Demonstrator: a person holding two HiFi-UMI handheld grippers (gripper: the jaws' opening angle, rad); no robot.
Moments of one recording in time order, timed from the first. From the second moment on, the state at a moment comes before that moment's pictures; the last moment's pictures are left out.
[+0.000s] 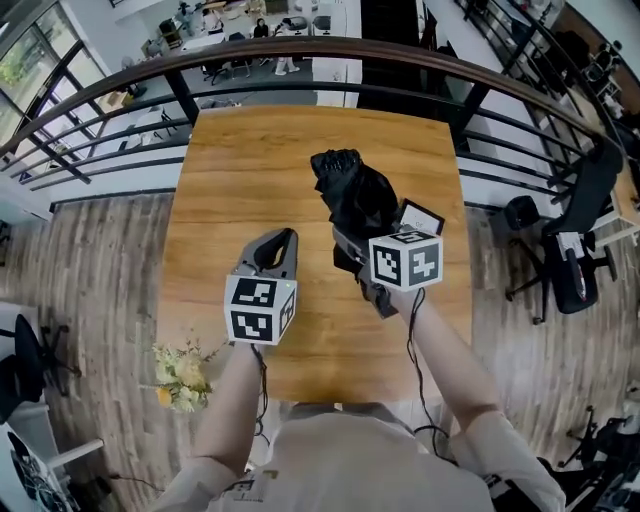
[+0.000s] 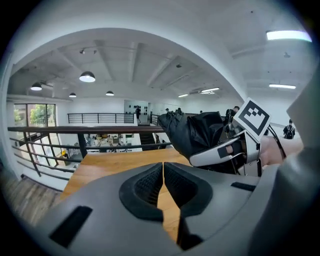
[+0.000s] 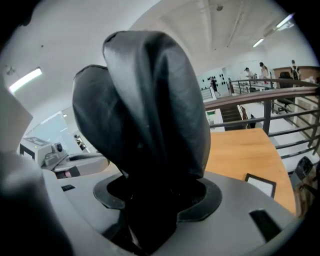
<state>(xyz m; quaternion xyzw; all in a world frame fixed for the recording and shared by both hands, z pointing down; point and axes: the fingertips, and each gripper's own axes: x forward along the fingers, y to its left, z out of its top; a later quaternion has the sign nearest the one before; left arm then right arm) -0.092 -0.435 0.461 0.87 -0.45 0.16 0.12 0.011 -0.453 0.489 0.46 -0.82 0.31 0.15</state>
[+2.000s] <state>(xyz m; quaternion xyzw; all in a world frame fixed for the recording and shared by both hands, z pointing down) -0.127 -0.430 0.511 0.82 -0.51 0.15 0.21 -0.029 -0.472 0.556 0.37 -0.84 0.38 0.13</state>
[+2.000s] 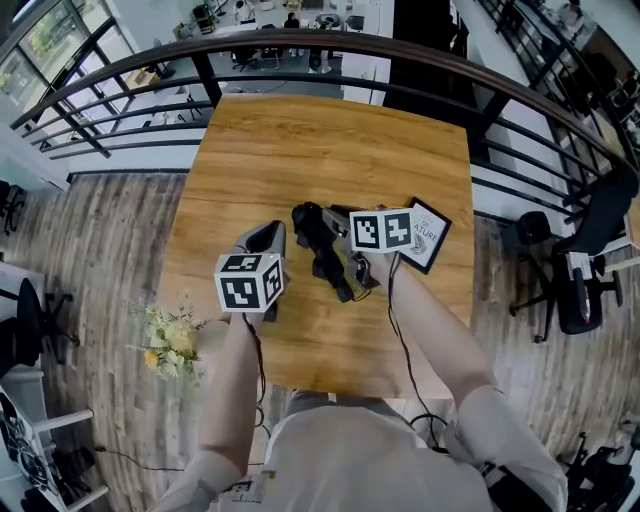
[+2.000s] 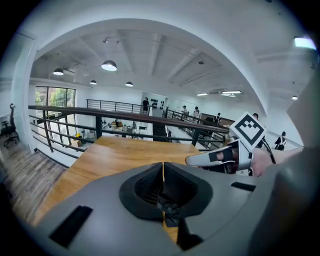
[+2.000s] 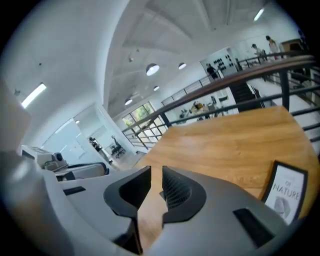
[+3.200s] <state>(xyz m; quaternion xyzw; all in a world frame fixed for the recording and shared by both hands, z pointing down) -0.078 -0.273 0.244 0.87 -0.47 0.03 -0.12 0.059 -0.254 0.242 0.48 -0.88 -0.03 0.02</state>
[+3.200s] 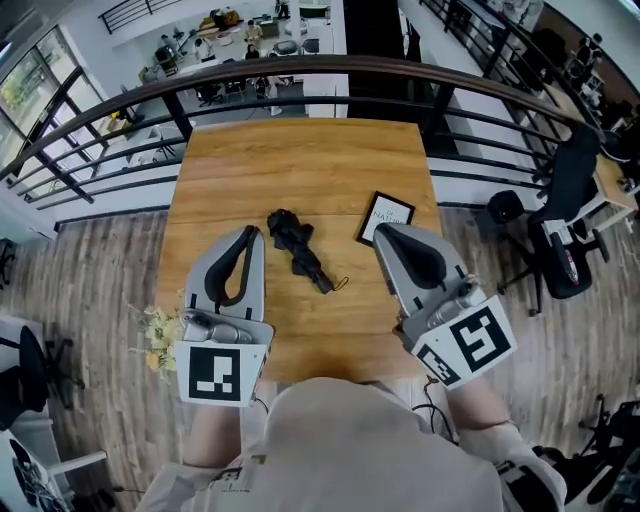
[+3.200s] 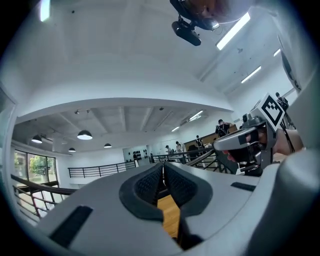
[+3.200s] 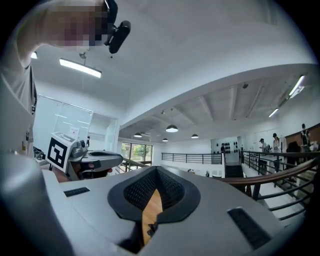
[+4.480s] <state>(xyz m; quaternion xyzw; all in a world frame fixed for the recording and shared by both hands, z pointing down) -0.056 -0.237 0.326 0.90 -0.43 0.10 -0.04 0.074 -0.209 0.302 0.50 -0.87 -0.01 0.05</state>
